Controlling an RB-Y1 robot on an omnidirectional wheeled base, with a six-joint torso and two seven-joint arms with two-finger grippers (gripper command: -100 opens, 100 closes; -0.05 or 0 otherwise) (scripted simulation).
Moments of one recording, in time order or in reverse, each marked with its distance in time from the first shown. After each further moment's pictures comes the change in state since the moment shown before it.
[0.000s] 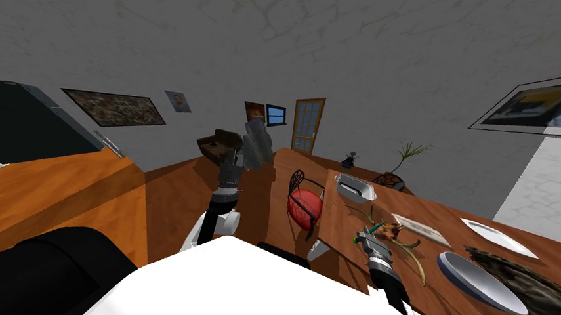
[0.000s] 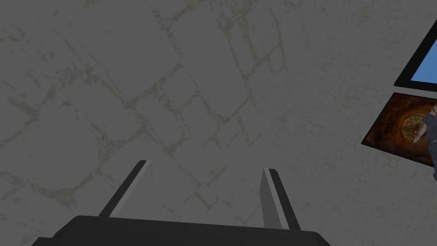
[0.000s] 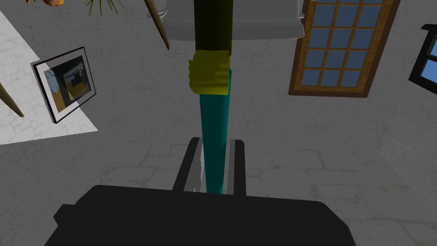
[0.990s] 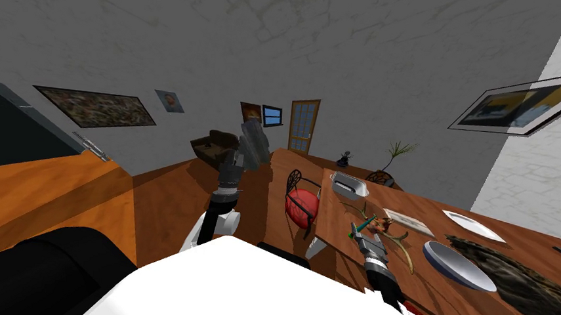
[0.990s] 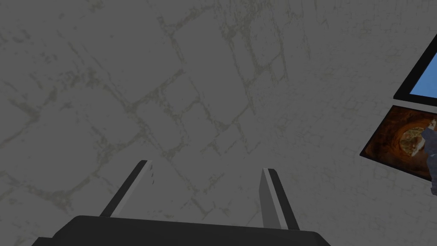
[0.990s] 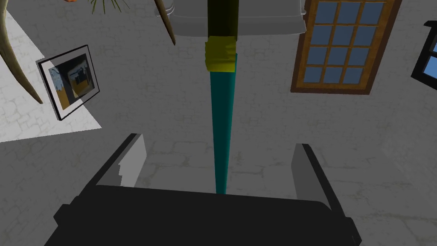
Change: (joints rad) left arm 0.001 0.000 0.000 0.000 0.000 0.000 0.000; right arm 0.026 0.025 0.022 -0.025 0.026 -0.017 -0.008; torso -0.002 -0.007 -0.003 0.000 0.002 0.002
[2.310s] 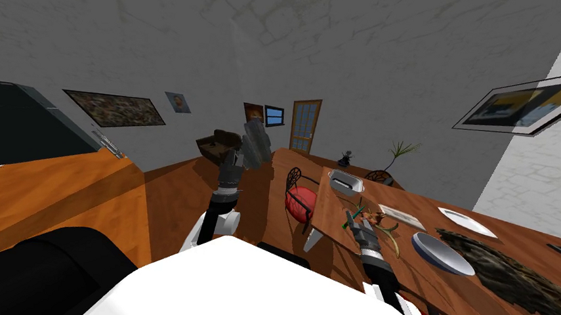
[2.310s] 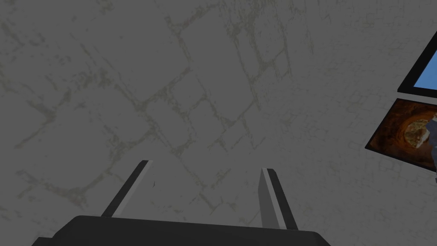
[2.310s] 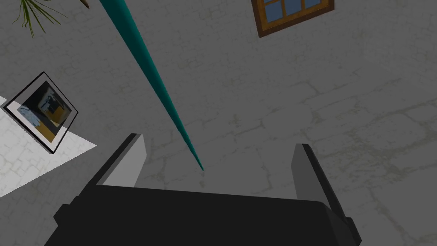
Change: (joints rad) left arm 0.000 0.000 0.000 0.000 0.000 0.000 0.000; right arm 0.095 -0.043 0.174 -0.233 -0.058 -0.043 -0.335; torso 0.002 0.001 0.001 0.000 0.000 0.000
